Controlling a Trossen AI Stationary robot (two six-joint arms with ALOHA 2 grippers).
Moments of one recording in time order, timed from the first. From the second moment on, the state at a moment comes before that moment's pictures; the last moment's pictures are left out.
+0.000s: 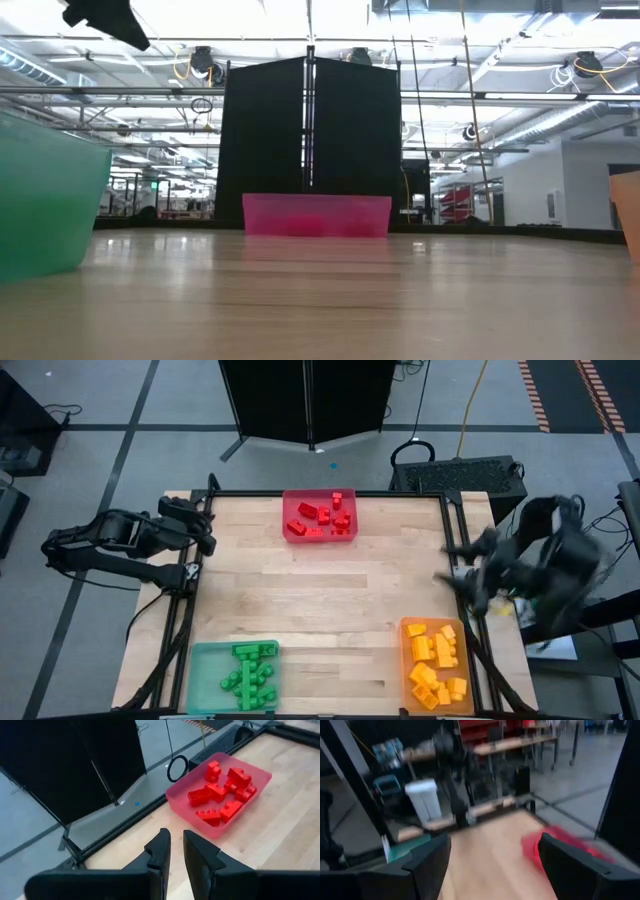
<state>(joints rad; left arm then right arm) -0.03 0.71 1.07 -1.17 -0.76 -0.52 1.03 1.10 1.55 -1.23 1.26 0.99</state>
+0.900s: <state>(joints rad) -0.04 0.32 1.07 -0.67 -0.41 -0.16 1.03 0.35 1.01 -0.36 0.27 -0.13</state>
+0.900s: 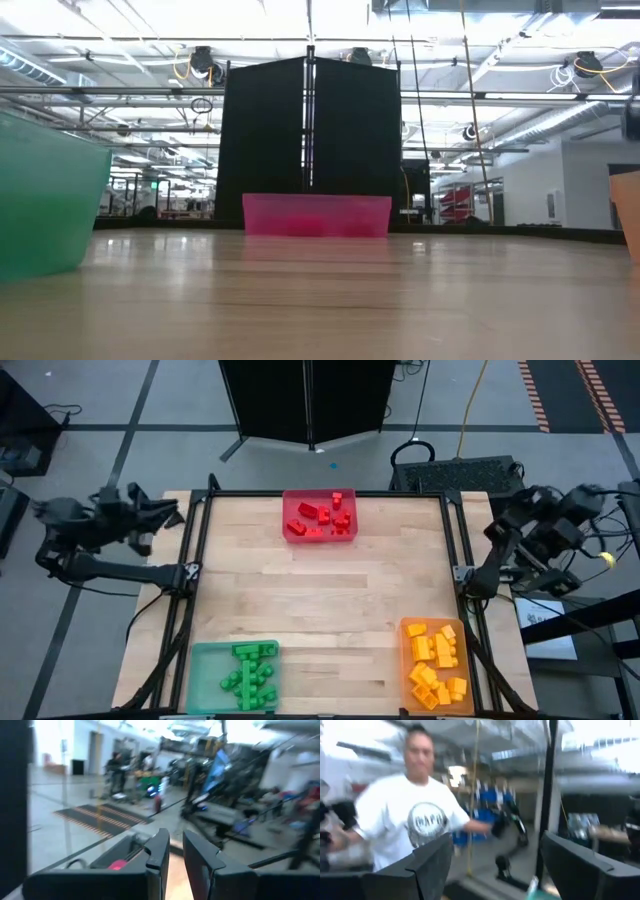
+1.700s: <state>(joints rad) -0.04 0.07 0.54 -0.56 -0.08 -0.37 1.03 0.15 0.02 0.76 0.16 -0.13</state>
